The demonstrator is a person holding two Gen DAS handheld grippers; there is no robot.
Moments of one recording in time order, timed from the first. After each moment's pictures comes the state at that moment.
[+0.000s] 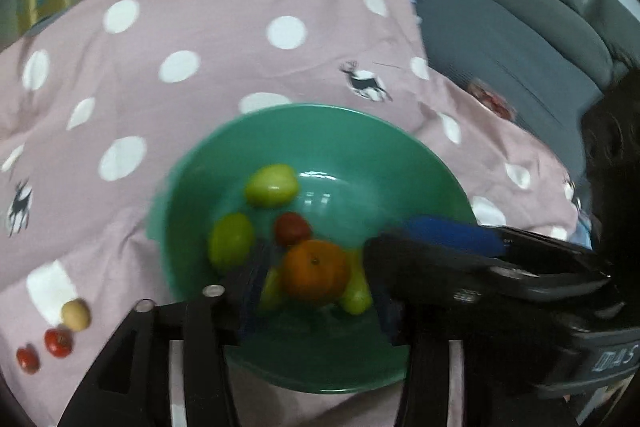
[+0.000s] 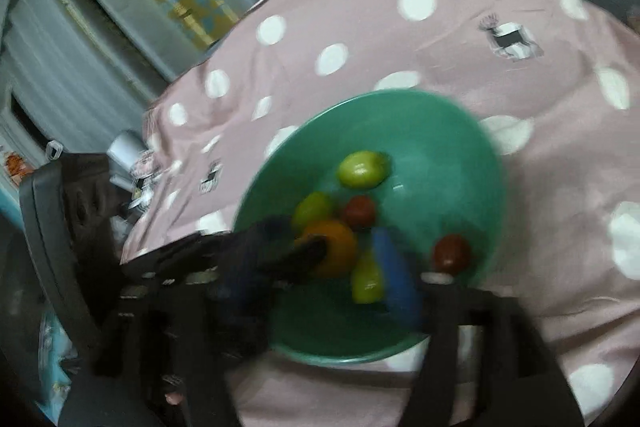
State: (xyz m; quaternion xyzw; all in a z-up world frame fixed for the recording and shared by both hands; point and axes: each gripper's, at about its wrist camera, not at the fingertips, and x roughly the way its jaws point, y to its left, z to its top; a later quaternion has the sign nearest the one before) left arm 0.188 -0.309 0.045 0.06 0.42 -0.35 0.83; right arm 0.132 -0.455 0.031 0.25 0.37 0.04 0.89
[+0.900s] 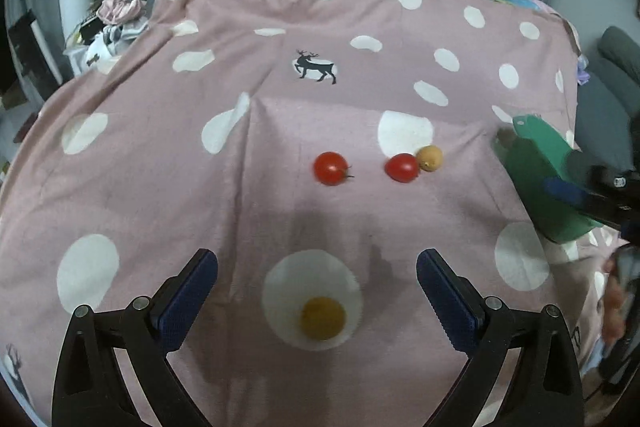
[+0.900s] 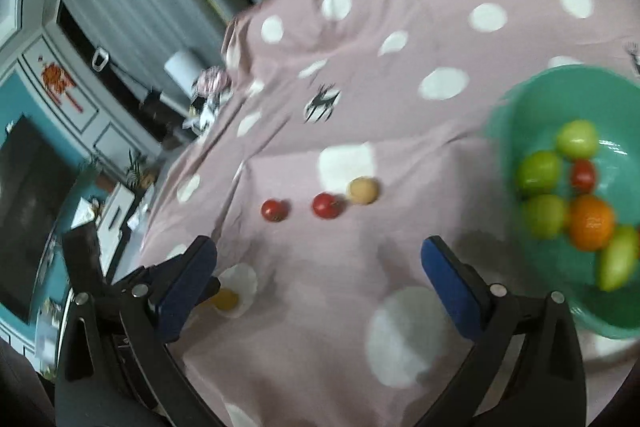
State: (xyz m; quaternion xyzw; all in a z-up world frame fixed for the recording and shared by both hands) left arm 0.151 -0.003 0.010 -0.05 0.44 -0.11 0.89; right arm 0.176 -0.261 0.018 0.17 0.42 0.19 0.87
